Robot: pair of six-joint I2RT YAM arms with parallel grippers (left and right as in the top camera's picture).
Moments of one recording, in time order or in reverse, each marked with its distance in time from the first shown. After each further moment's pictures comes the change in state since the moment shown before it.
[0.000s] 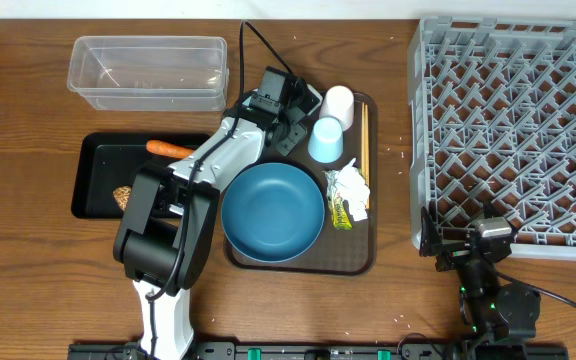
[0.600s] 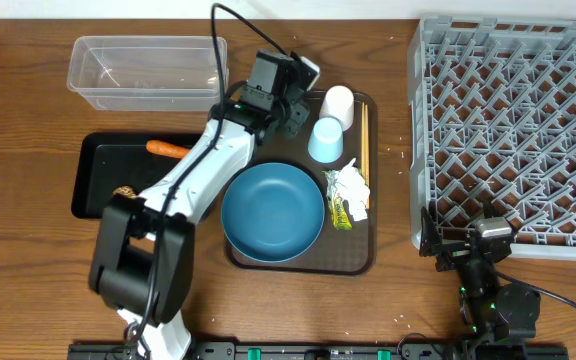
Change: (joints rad) left arm -0.004 -0.172 0.000 0.018 0.001 -0.161; right arm 0.000 0.000 0.000 0.000 0.000 0.000
